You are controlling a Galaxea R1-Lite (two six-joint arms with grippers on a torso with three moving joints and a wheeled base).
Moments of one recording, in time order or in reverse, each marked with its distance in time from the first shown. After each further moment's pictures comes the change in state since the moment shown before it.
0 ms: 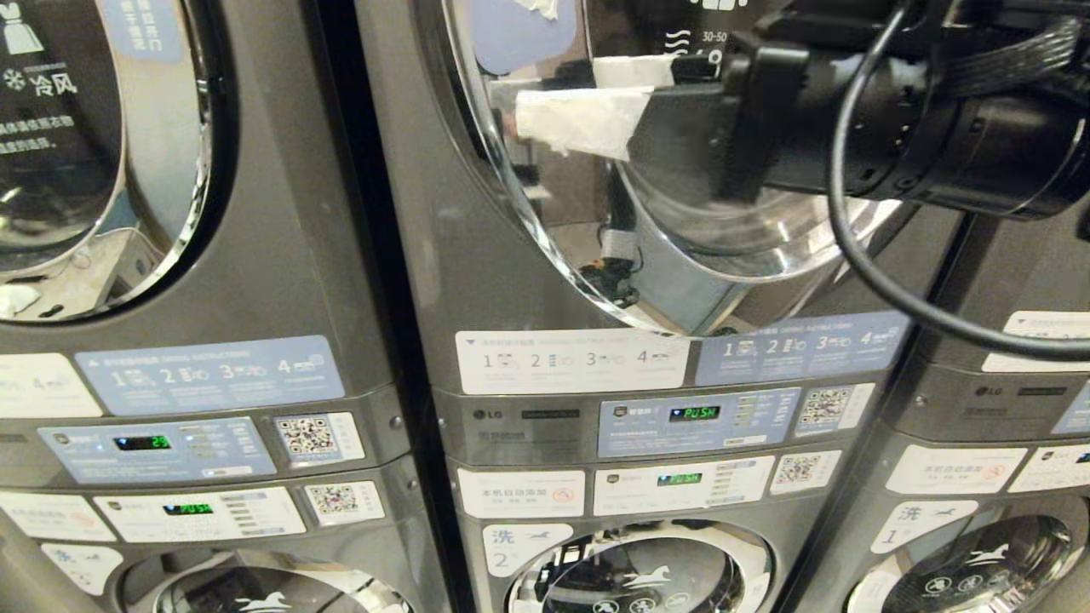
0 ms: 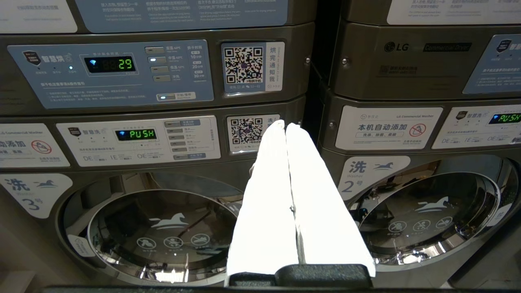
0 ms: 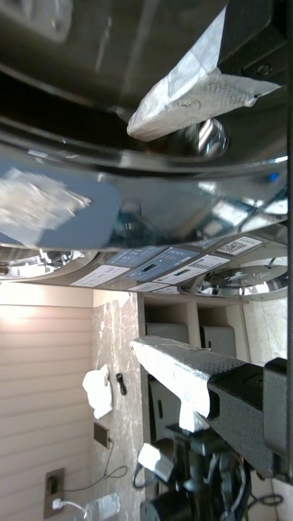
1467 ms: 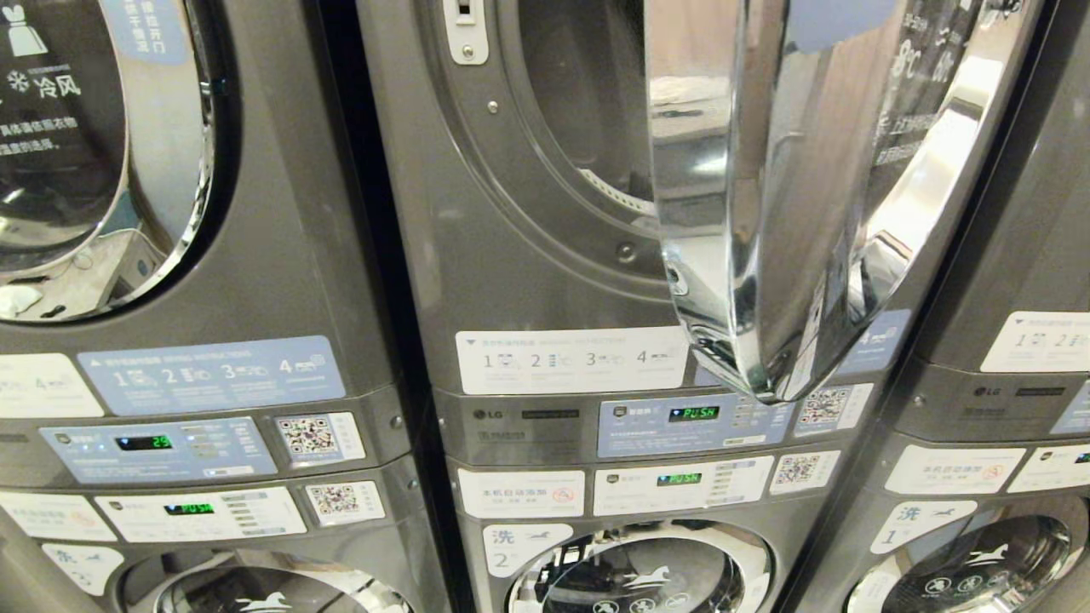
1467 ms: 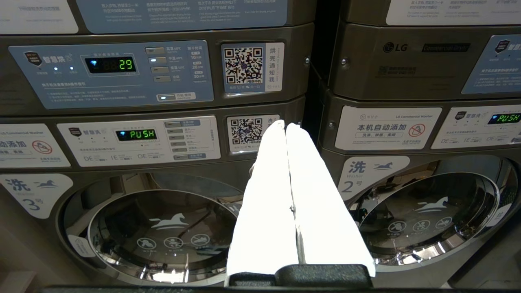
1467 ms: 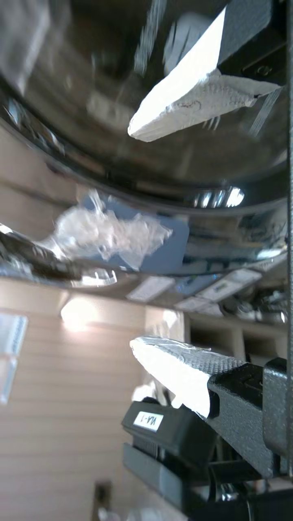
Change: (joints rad) left arm 0.000 0.000 0.000 0.000 0.000 0.000; right arm 0.006 -0.559 0.293 0.037 -0.110 0.015
